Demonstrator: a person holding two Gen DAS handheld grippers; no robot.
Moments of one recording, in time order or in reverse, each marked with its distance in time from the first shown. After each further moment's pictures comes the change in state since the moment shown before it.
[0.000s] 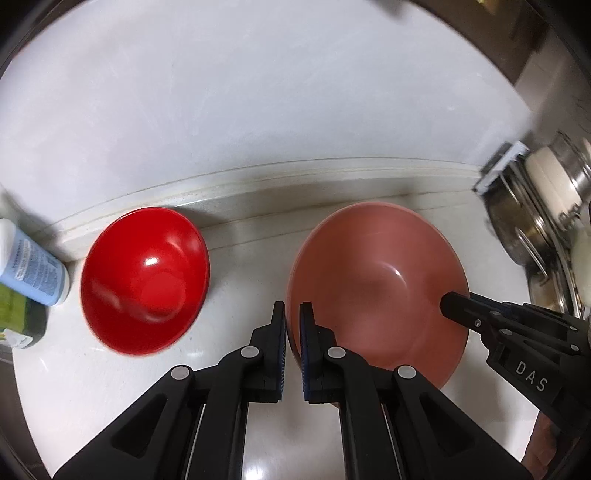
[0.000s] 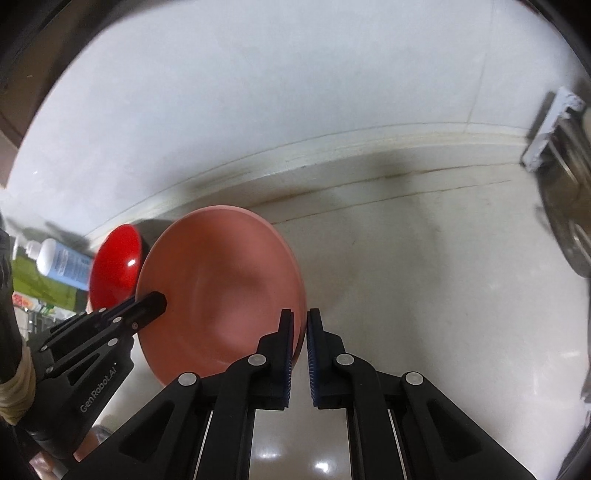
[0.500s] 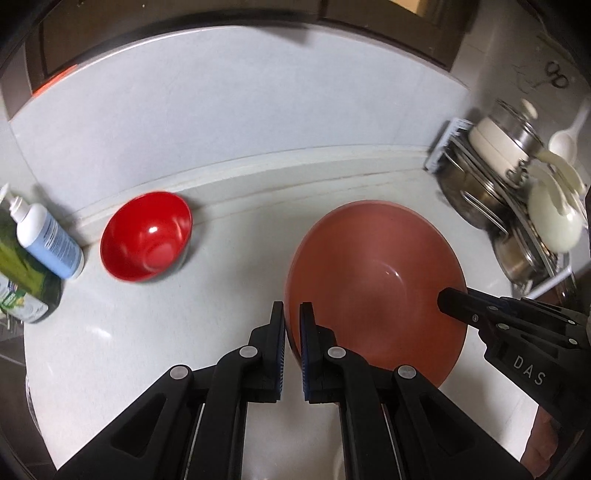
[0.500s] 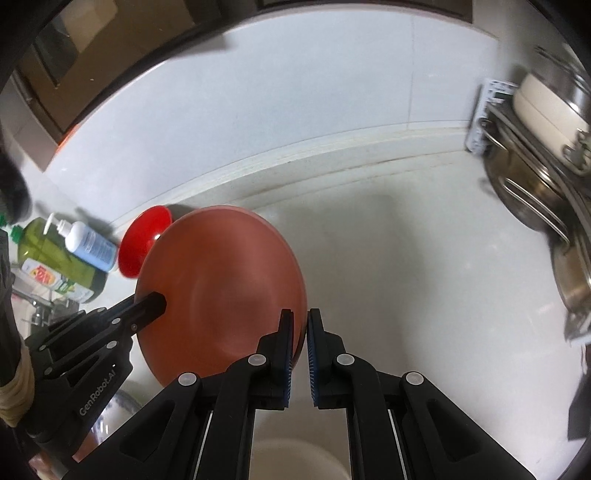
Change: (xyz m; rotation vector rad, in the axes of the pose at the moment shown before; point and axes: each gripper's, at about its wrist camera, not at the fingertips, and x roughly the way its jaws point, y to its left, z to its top) left arm -0.067 -0.036 -0.063 0.082 -0.059 -0.038; right arm -0.072 0.008 -0.073 0.042 -0.097 -0.028
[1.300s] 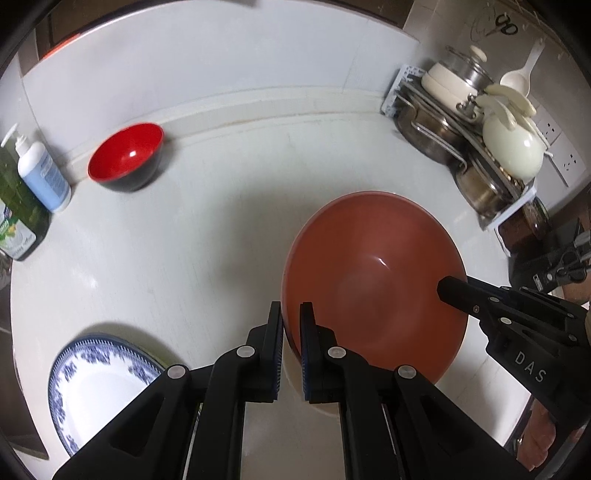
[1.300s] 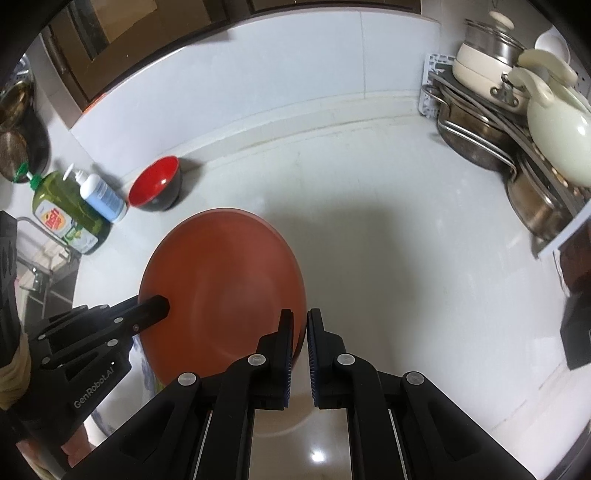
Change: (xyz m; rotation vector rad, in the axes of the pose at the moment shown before) left arm -0.037 -0.028 -0.106 0.046 0.107 -0.075; right arm -0.068 -0.031 -0.120 0.003 -0.003 -0.039
